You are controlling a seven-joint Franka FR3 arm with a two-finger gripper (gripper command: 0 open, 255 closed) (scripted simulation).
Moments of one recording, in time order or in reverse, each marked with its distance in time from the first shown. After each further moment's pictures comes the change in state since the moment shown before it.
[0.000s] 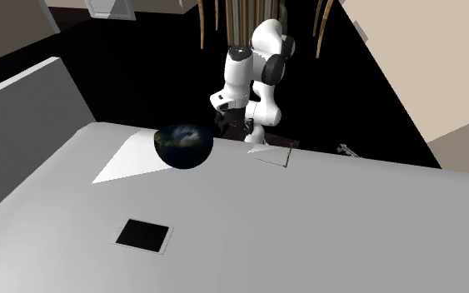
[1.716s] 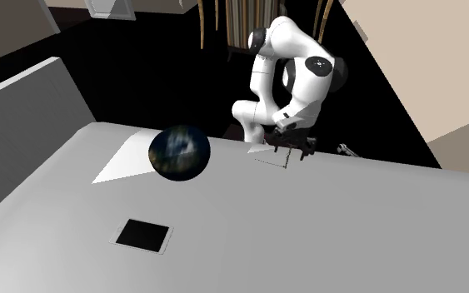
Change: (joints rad) arm 0.089 0.304 0.376 0.283 0.225 0.032 0.428
